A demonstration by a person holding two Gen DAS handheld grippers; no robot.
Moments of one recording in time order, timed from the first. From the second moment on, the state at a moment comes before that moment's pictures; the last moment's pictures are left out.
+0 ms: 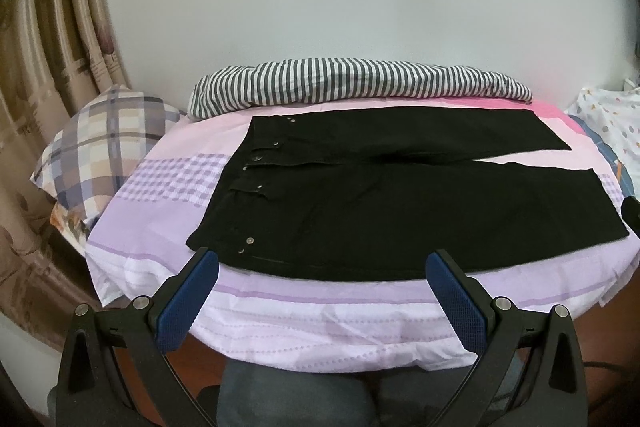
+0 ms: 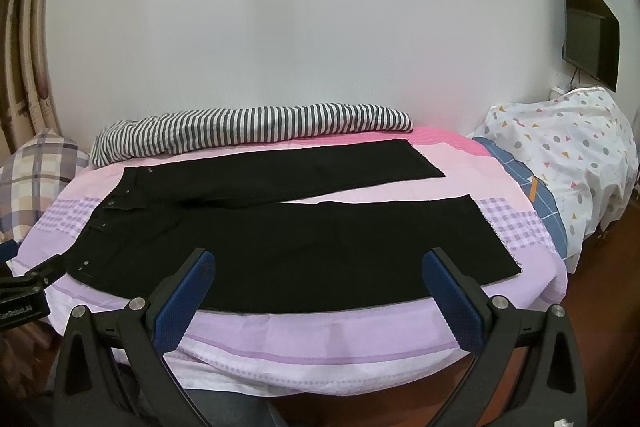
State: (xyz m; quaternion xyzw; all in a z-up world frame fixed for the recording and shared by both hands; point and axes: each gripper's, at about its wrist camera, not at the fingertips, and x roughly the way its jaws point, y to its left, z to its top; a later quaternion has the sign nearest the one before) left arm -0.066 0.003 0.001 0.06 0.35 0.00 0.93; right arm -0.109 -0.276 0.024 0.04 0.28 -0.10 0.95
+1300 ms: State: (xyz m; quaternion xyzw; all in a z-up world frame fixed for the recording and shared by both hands) left arm -0.073 -0.007 -0.004 0.05 0.35 -0.04 0.94; right arm -0.113 -0.283 0.026 0.04 0.27 -0.11 0.95
